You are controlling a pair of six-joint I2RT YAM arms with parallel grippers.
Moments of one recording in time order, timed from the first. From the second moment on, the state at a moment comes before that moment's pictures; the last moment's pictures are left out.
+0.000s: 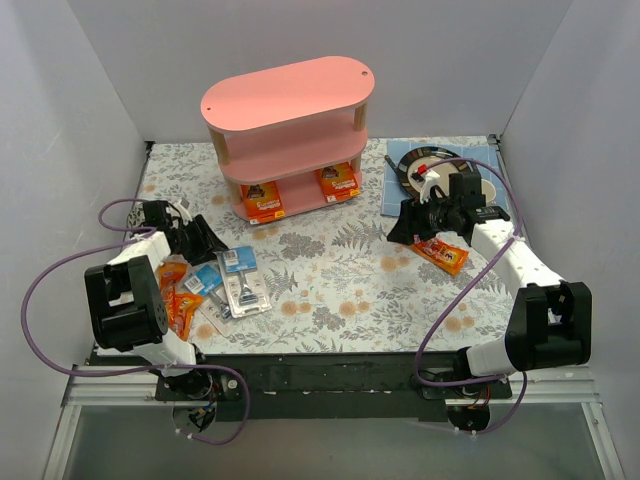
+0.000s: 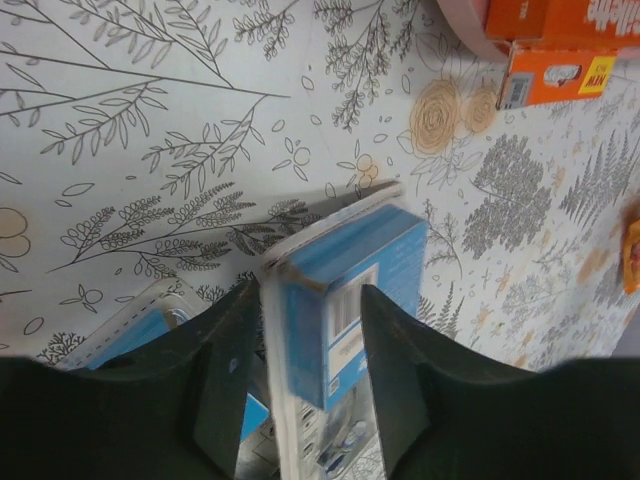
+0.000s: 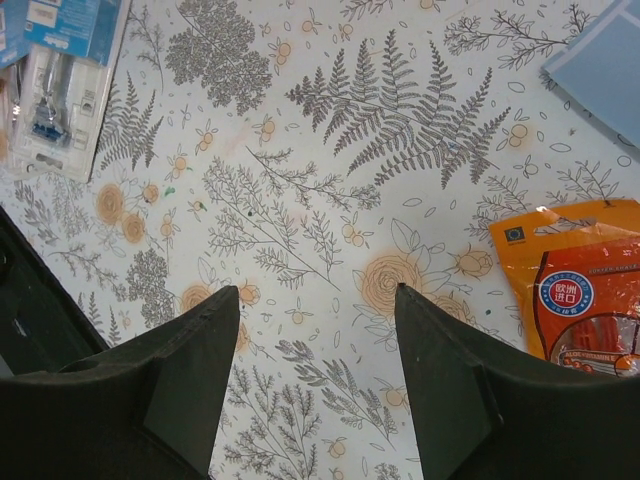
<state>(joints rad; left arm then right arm) 0.24 1.57 0.86 -0.33 0.51 -0.32 0.15 1.41 1.00 -0.43 -0.69 -0.08</state>
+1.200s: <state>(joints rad) 0.27 1.40 0.71 -0.36 0.73 -0.49 0.57 1.73 1.00 -0.11 -0.85 0.29</state>
